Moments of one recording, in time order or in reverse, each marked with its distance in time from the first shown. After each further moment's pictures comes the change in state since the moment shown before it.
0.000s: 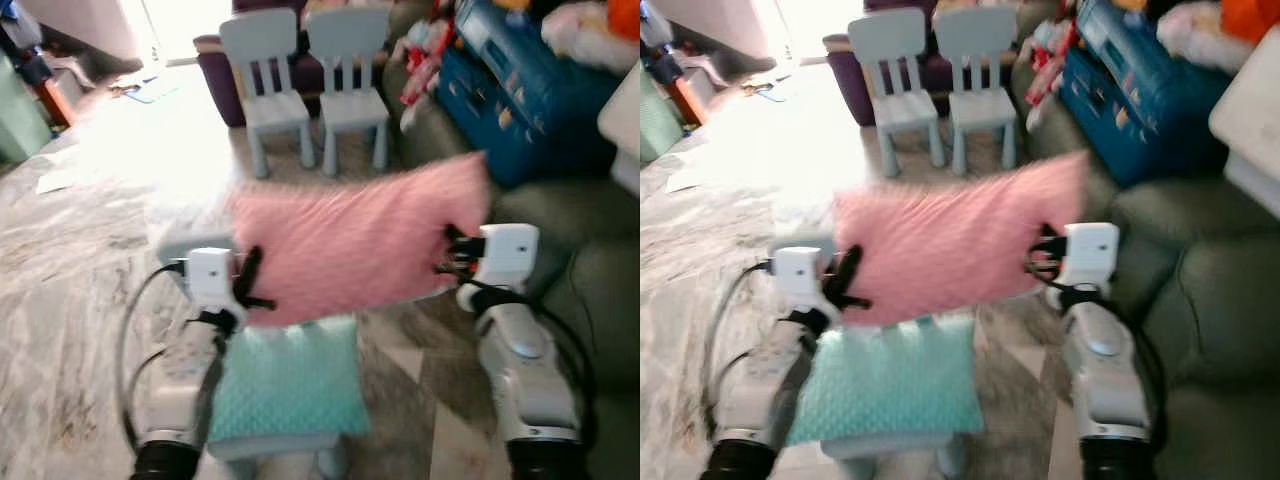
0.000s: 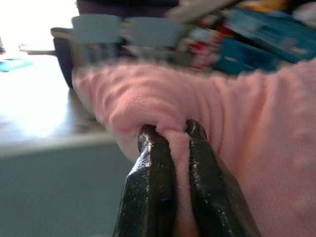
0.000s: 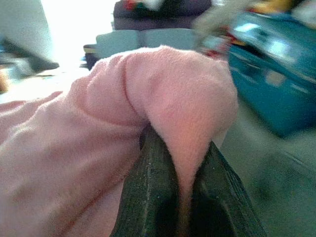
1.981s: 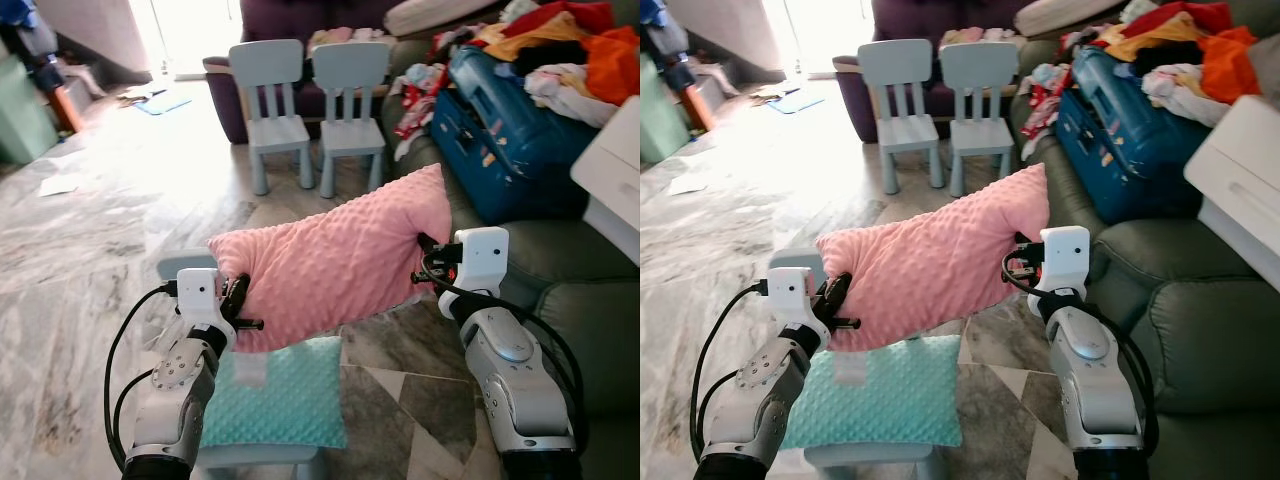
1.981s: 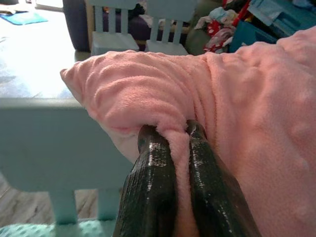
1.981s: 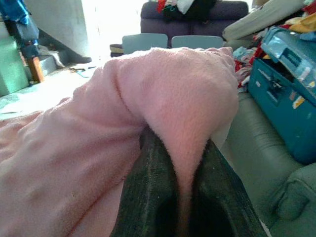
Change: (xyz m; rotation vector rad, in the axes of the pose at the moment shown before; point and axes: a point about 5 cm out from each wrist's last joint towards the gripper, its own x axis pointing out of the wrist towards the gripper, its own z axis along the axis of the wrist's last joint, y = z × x) left arm -0.012 0.003 -0.024 -0.090 0.181 0.038; right arm -0.007 0.011 -0.001 0.007 0.060 0.078
